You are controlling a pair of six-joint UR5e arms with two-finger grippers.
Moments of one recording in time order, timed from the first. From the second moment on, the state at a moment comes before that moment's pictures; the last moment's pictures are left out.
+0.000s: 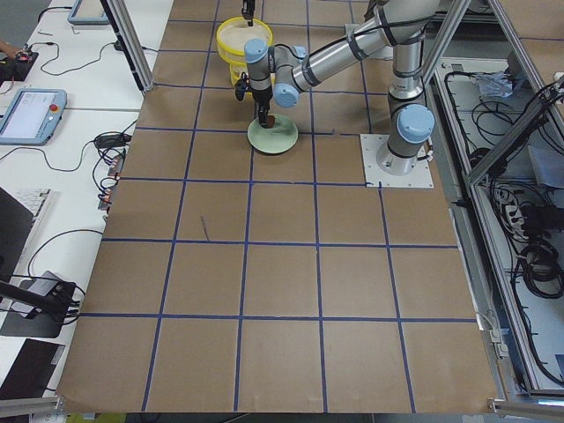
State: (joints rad) left arm -1.62 -1.89 -1.96 -0.96 1.55 0.01; right arm 1.68 -1.22 1.55 -1.83 -1.56 0.31
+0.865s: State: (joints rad) left arm -1.62 -1.88 -1.94 -0.96 1.55 -0.04; right arm 1.70 -1.20 1.60 -1.78 -1.57 0.34
